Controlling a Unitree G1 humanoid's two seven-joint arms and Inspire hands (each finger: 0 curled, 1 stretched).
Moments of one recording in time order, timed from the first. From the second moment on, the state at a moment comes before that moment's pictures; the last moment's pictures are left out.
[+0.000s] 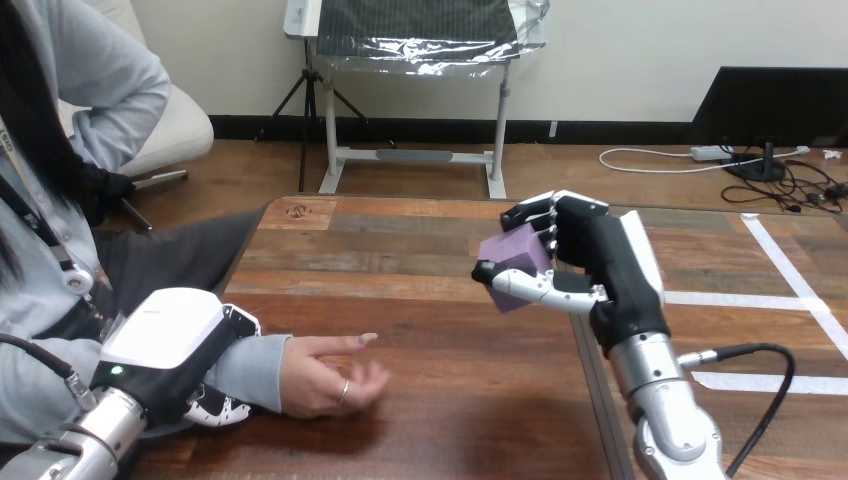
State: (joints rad) left arm -0.35 0.69 -0.40 0.92 0.79 -0.63 0.42; right arm -0.41 -0.13 0.00 0.89 -0.08 -0.70 0.00
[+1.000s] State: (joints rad) left arm -0.27 0.70 -0.36 0.68 0.75 -0.60 0.31; right arm -0.41 -0.07 0.02 0.97 -0.11 -0.69 0.01
